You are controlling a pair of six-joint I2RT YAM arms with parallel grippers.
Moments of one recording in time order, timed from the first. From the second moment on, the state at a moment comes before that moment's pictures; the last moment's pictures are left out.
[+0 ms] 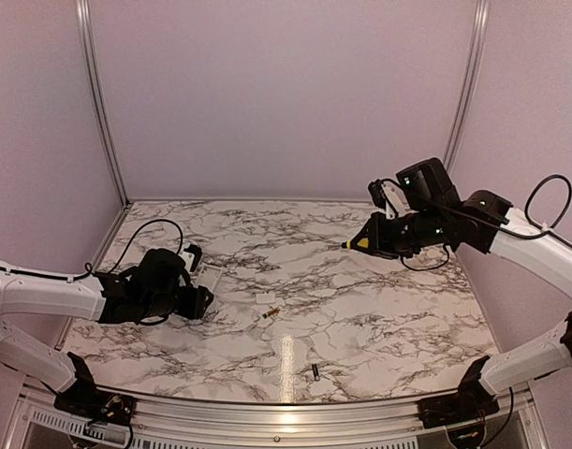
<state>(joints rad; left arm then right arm) -0.83 1.31 0.58 0.00 -0.23 -0.36 0.73 1.24 1.23 -0.71 -0.08 0.62</state>
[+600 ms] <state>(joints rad) -0.68 1.46 0.58 -0.13 -0.32 -0.52 0.66 1.38 1.21 -0.67 0.08 0.59</state>
